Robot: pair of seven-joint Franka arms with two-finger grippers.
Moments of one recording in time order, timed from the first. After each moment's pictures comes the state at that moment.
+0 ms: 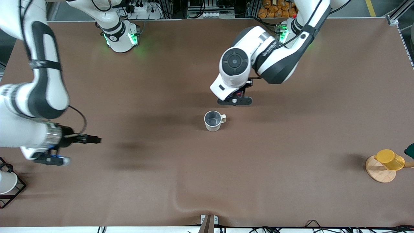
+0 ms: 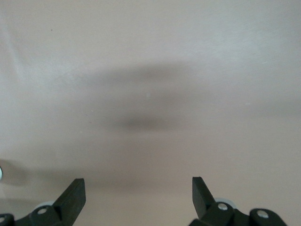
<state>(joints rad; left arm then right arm) -0.40 0.49 -0.42 -1.46 0.04 1.65 -0.80 0.03 0.48 -0.09 -1.40 0.23 1.75 -0.03</state>
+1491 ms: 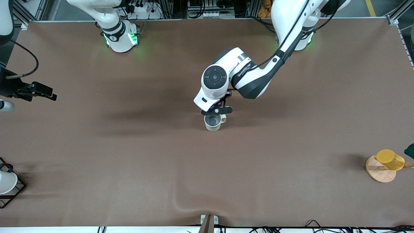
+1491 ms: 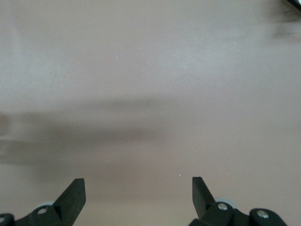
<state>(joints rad) -0.48 0.66 -0.39 -1.37 0.04 1.81 -0.91 -0.03 0.02 -0.09 -1.71 0.08 1.66 -0.11</state>
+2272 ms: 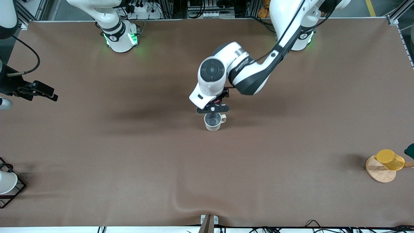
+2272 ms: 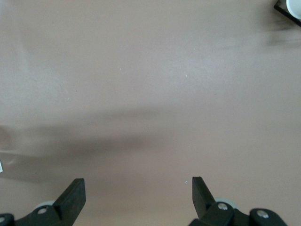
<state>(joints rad) -0.52 0.61 -0.36 -1.33 0.04 1.81 -0.91 -0.02 0.01 -0.05 -1.69 0.06 1.68 -0.03</state>
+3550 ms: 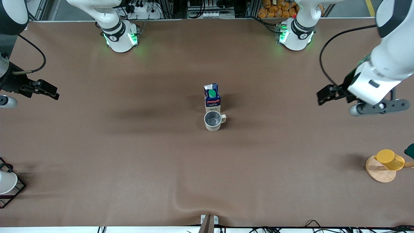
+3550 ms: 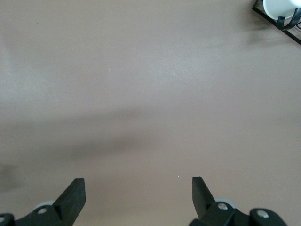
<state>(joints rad) 0.02 0.14 -0.22 -1.43 0.04 1.55 -0.26 -0.02 0.01 -0.01 -1.66 -0.02 1.65 0.07</state>
